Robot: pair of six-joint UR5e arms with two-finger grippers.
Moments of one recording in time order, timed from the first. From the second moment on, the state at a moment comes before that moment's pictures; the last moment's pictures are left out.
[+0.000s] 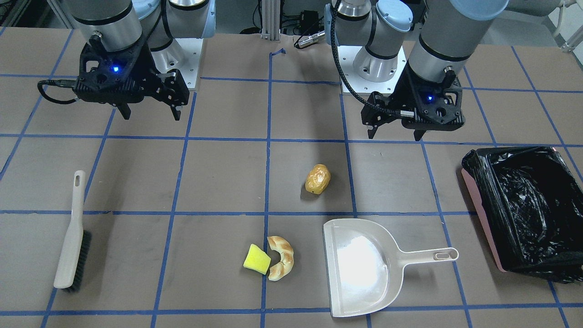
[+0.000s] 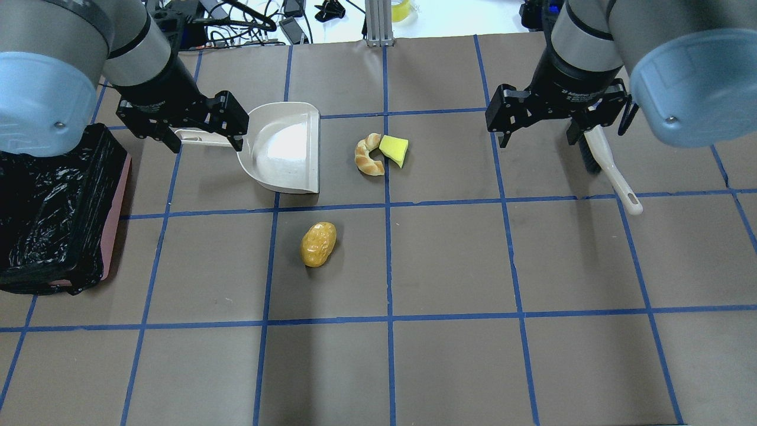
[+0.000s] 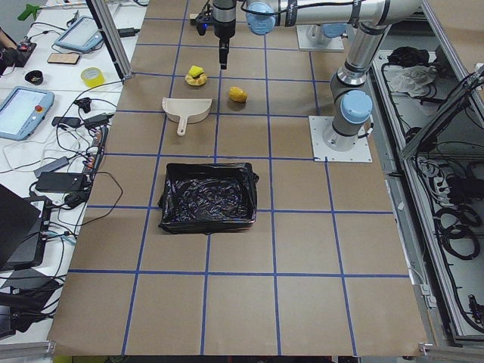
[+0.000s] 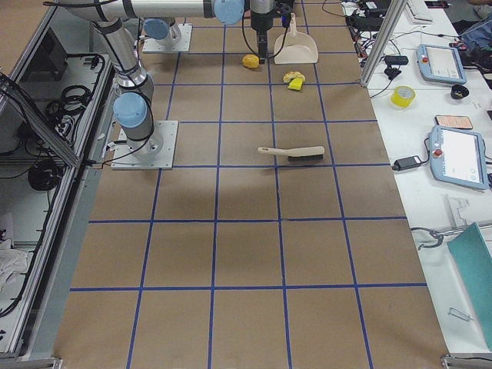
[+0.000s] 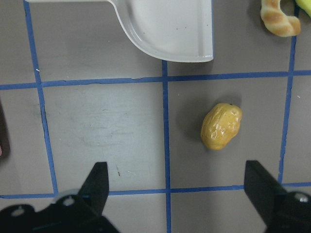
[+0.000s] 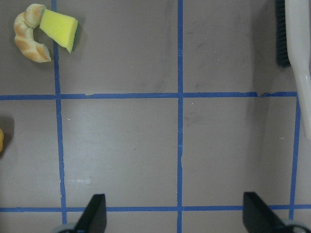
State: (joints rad) left arm -1.56 -1.59 -1.62 -1.47 1.56 0.04; right arm 1.63 -1.60 1.62 -1.65 -1.57 0.07
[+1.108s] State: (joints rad) left arm -1.46 -1.73 -1.63 -1.35 1.57 0.69; right arm 1.52 -1.57 1.64 -1.67 -1.58 -0.10
